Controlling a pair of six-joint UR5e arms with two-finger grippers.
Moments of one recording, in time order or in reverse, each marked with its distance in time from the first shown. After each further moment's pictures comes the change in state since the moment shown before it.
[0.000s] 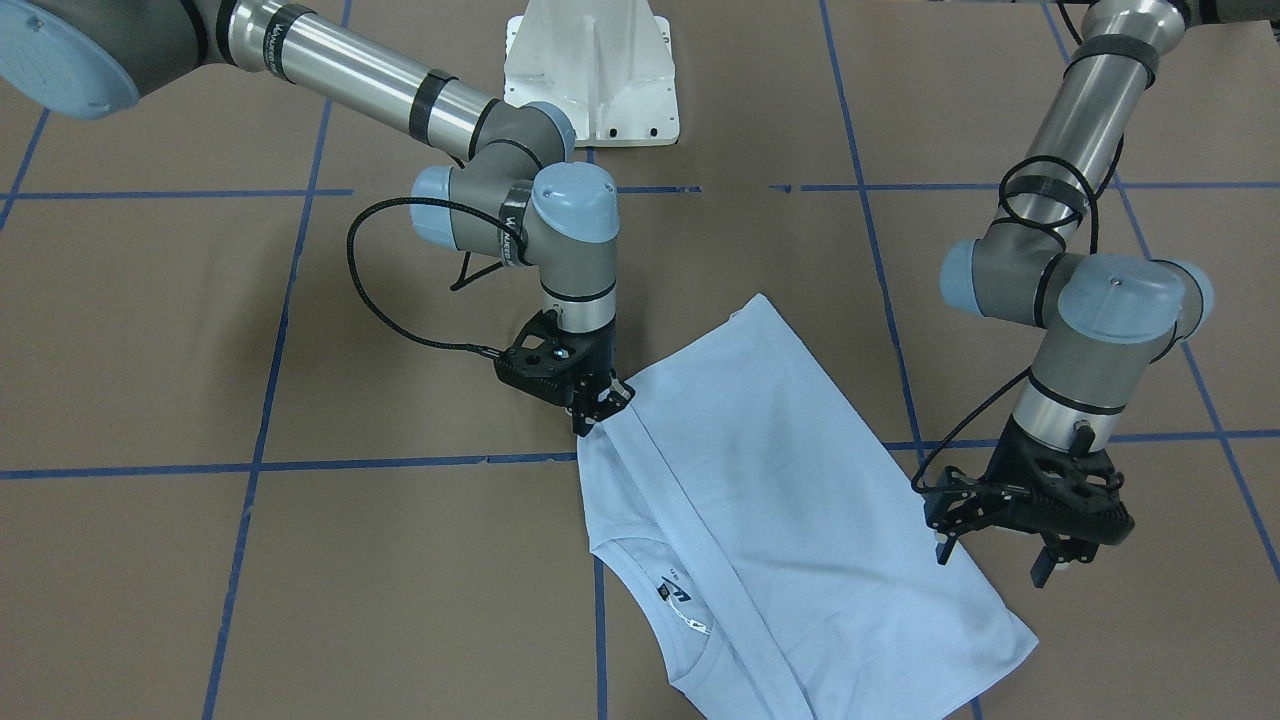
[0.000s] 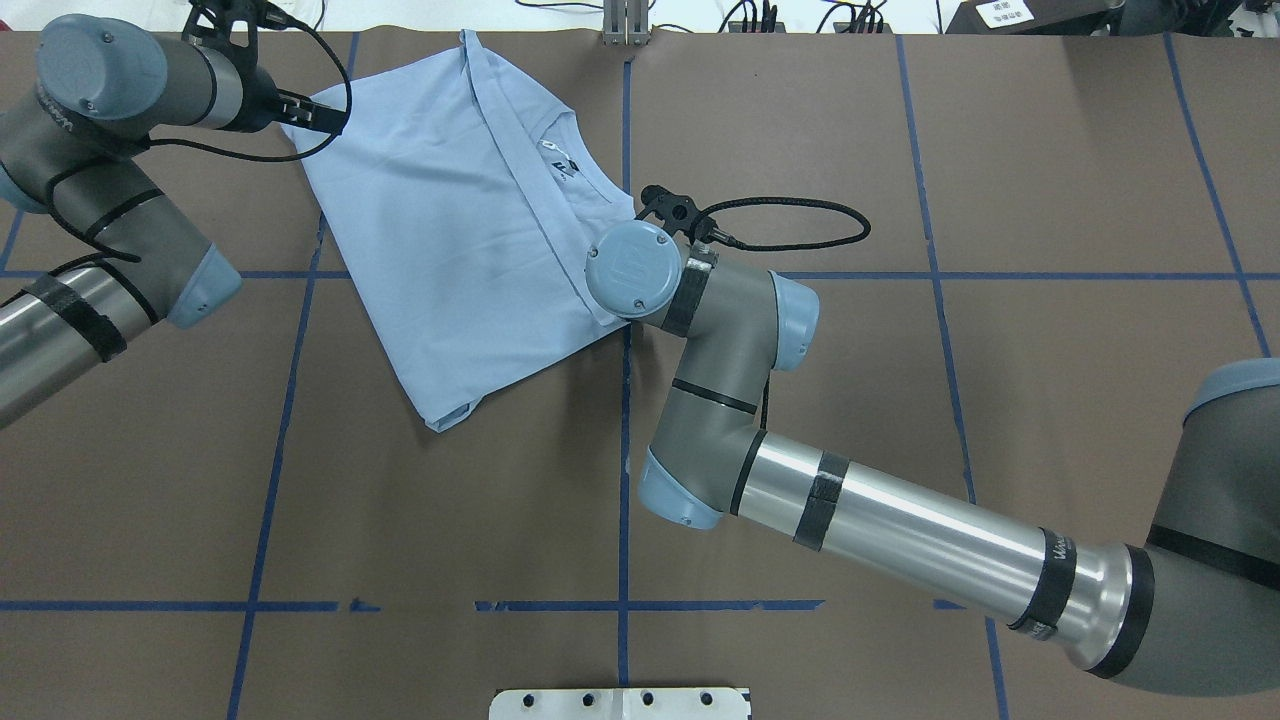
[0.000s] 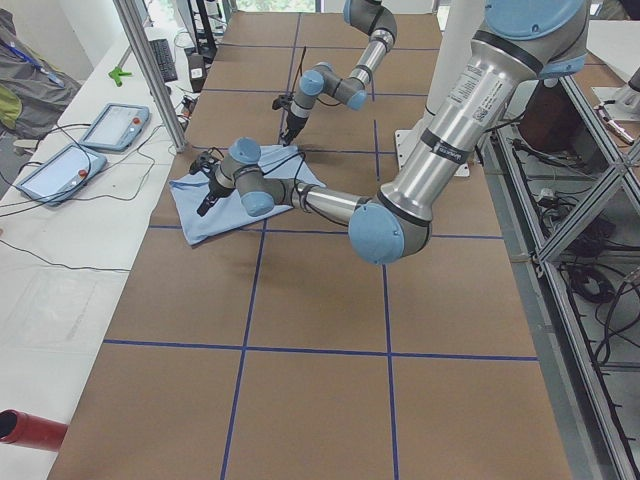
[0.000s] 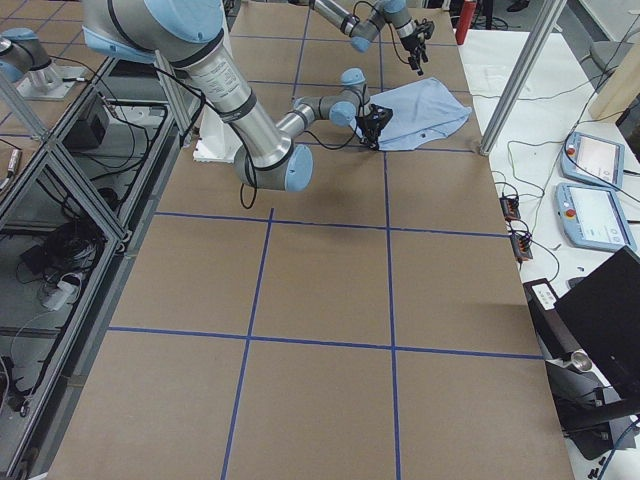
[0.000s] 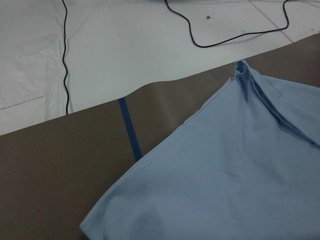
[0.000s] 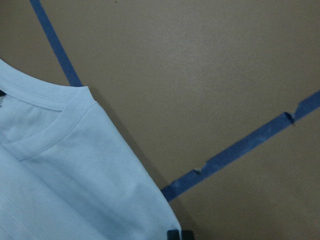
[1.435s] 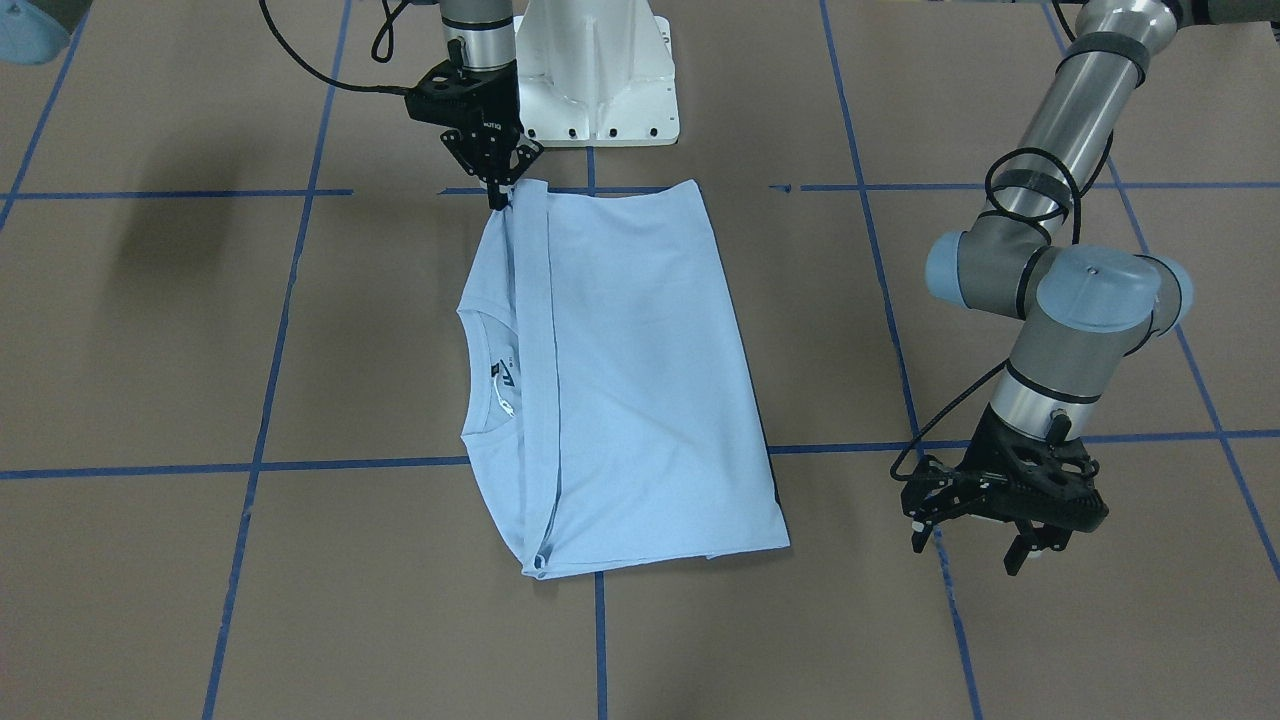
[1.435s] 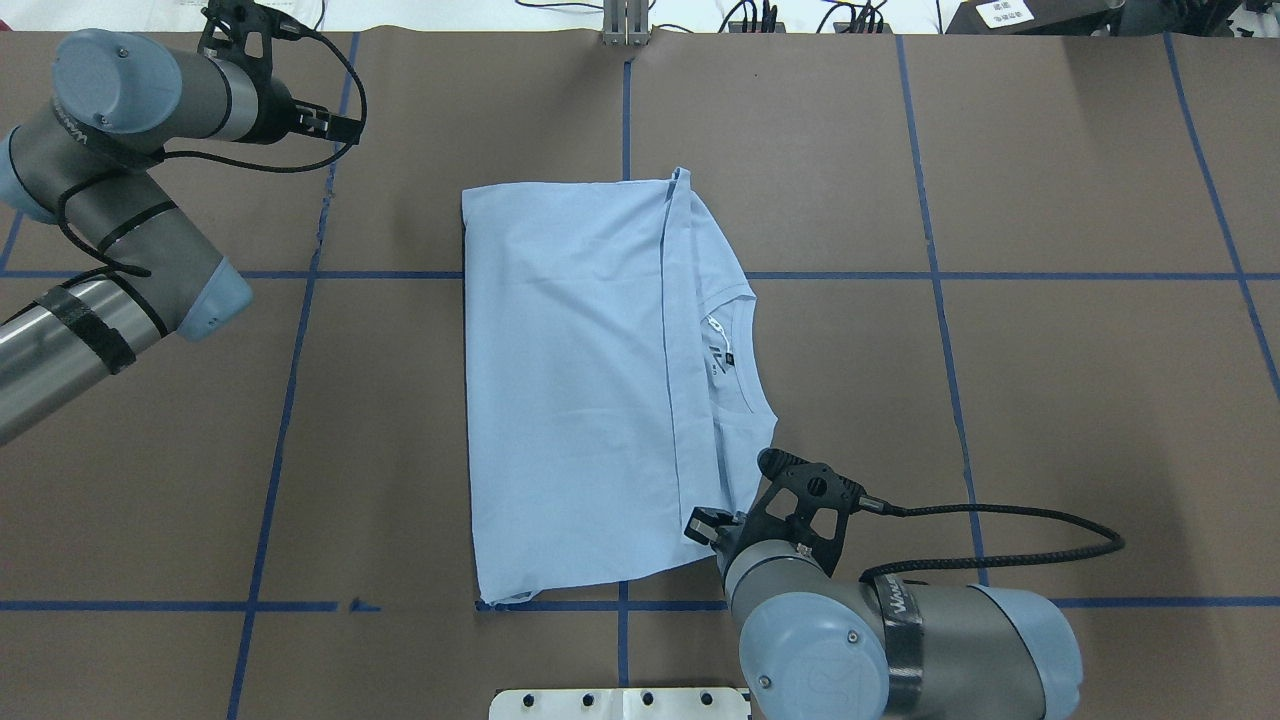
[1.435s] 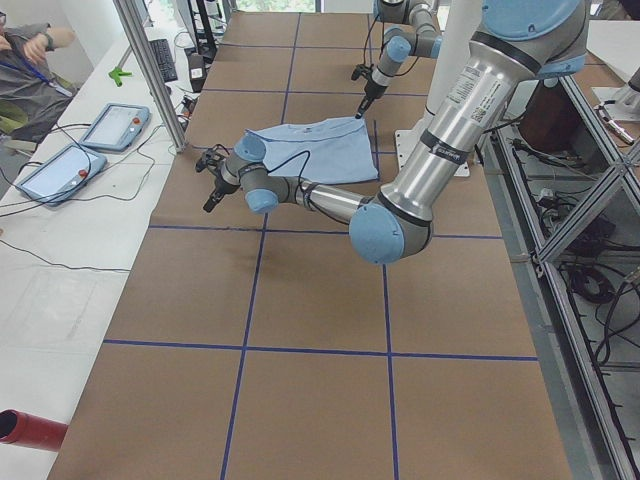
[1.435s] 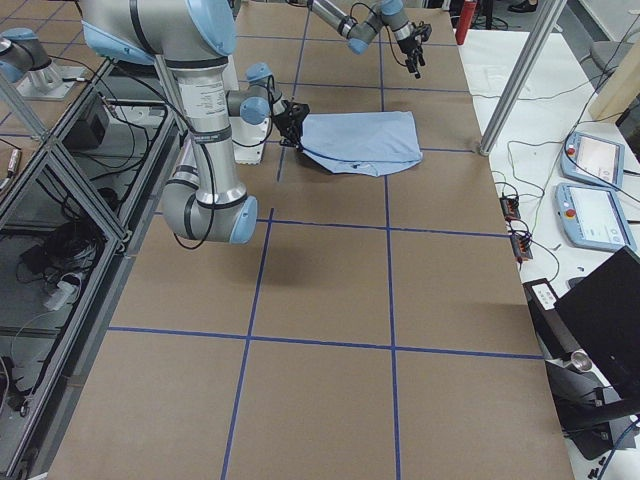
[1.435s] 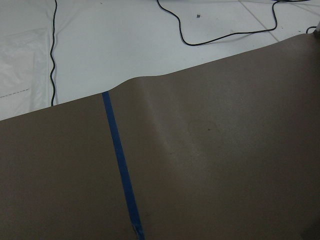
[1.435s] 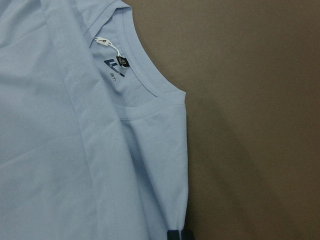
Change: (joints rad) left arm 0.025 0.005 -0.025 -0.005 -0.001 -0.048; right arm -0.416 -0.514 0.872 -0.405 -0.310 0.138
